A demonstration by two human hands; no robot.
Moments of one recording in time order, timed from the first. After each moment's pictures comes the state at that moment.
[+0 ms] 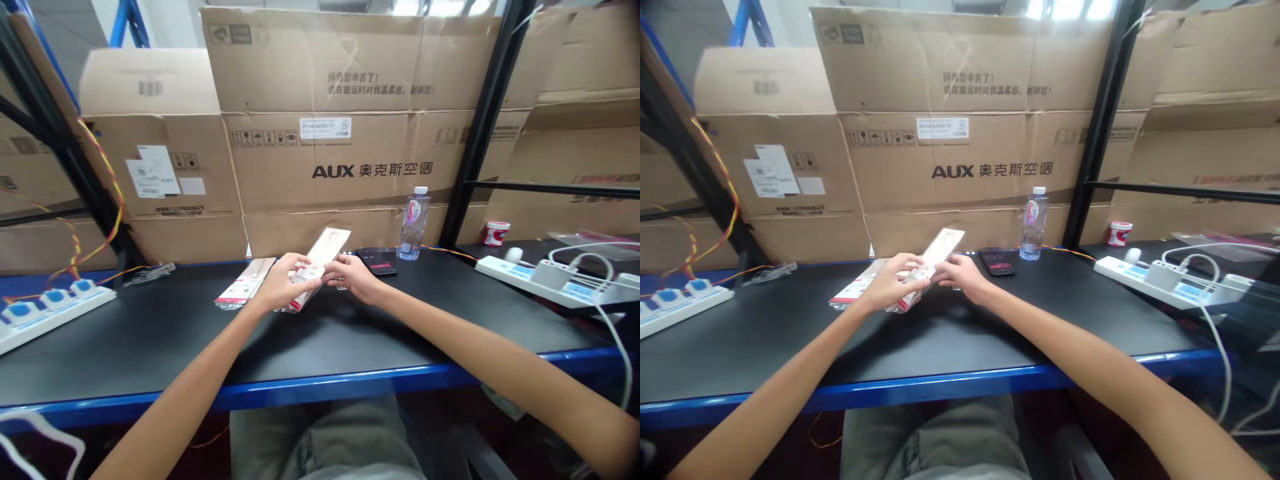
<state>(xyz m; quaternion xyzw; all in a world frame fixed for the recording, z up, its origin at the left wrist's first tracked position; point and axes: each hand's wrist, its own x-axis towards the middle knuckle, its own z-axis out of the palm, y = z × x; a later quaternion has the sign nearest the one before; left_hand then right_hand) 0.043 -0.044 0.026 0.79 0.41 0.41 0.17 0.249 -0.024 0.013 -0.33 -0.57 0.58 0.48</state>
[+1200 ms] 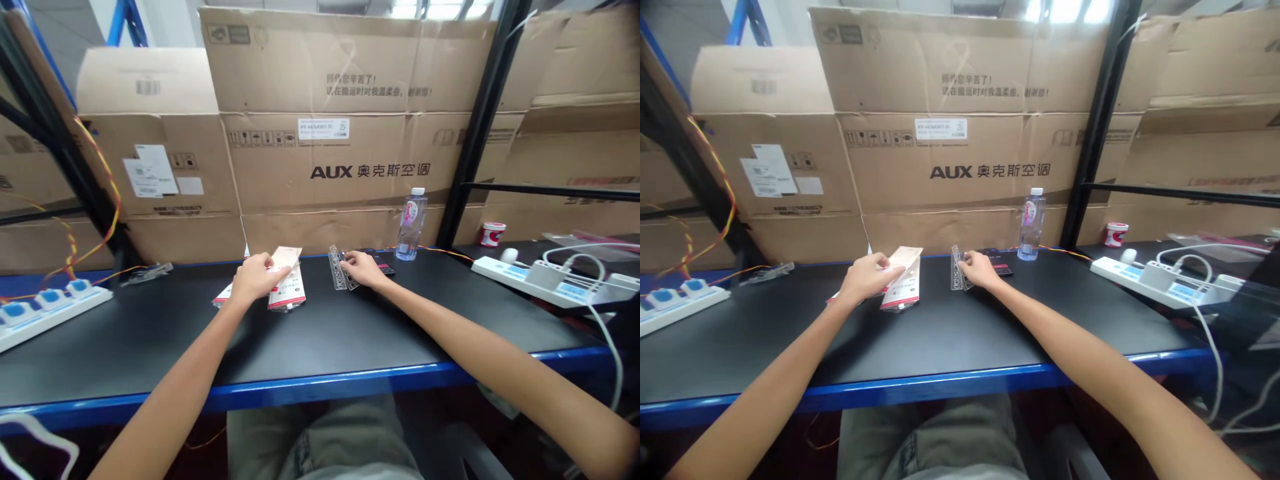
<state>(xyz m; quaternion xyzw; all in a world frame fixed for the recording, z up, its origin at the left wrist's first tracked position) 0.005 -0.026 0.035 0.69 0.66 0.29 -0.02 0.297 0.033 -0.011 -0.57 -0.71 0.16 0.39</state>
